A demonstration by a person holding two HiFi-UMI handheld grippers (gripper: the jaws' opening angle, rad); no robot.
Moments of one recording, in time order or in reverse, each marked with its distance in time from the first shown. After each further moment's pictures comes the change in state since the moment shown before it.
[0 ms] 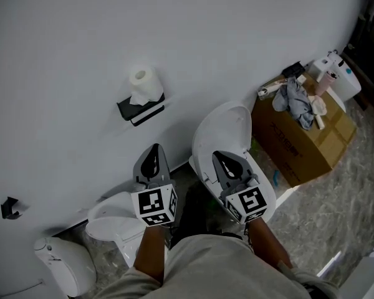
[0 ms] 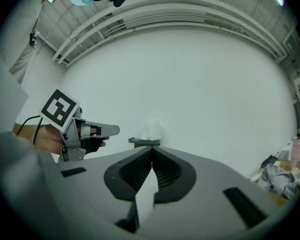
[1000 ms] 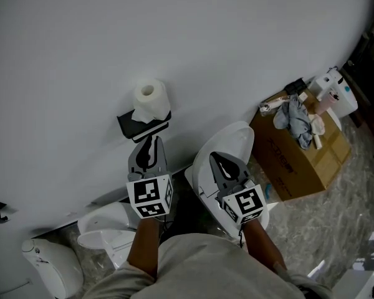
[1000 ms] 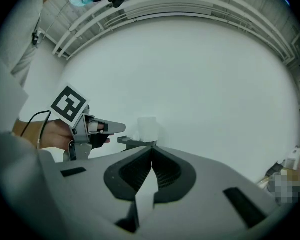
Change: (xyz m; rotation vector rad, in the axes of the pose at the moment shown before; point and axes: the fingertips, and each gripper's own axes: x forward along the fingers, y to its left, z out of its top) left arm 0.098 0.057 0.005 -0.045 0.023 0.005; right arm 0.096 -0.026 0.003 -0.044 0.037 0.024
